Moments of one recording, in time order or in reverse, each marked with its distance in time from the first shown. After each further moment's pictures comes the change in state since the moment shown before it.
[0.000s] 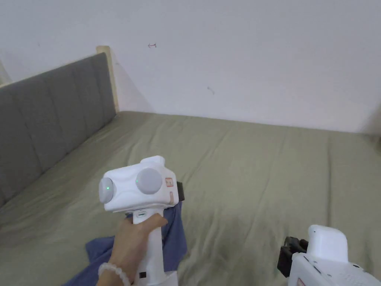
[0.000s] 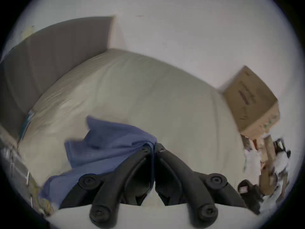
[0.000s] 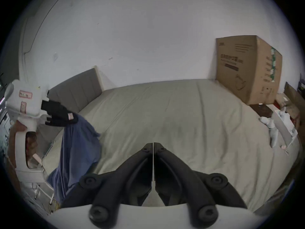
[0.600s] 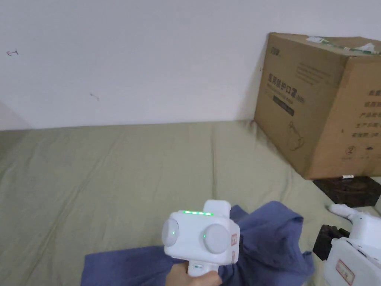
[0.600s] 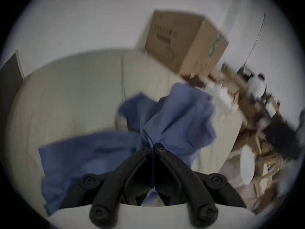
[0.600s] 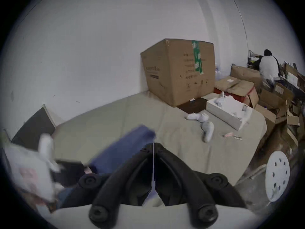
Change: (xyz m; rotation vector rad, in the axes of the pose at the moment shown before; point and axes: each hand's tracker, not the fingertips) left arm 0.263 -0.186 -0.060 -0.298 -0.334 -0.507; right arm 0.198 0.002 0.104 0.123 -0.422 -0.260
